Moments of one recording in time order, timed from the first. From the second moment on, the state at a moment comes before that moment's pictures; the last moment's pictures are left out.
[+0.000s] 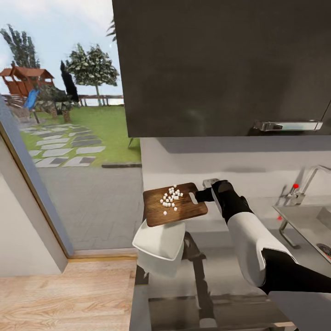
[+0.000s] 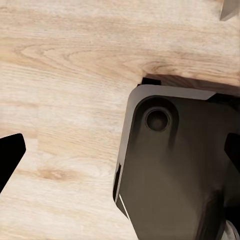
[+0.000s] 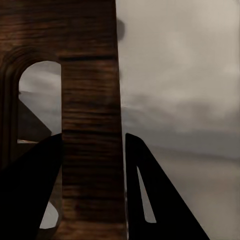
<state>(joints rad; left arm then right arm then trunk) -0.17 0.04 -0.16 0.08 0.31 -0.23 0.06 -1.13 0.12 -0.23 -0.57 0.47 0.74 0.27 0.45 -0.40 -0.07</state>
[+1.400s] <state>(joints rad) -0.17 0.04 -0.16 0.08 0.31 -0.23 0.06 -1.13 0.12 -0.23 -0.54 0.47 0.59 0.27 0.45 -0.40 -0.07</state>
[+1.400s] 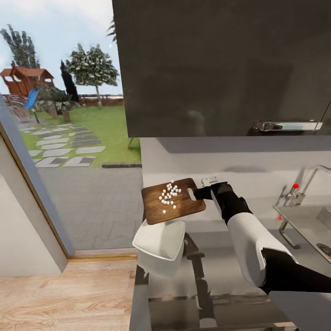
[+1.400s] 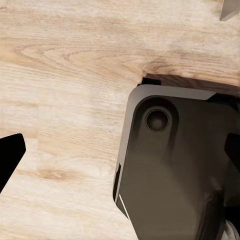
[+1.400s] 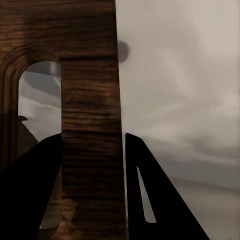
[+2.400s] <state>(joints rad) -0.17 0.04 -0.16 0.08 0.31 -0.23 0.06 -1.13 0.12 -0.23 -0.52 0.47 0.47 0.27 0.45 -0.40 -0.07</state>
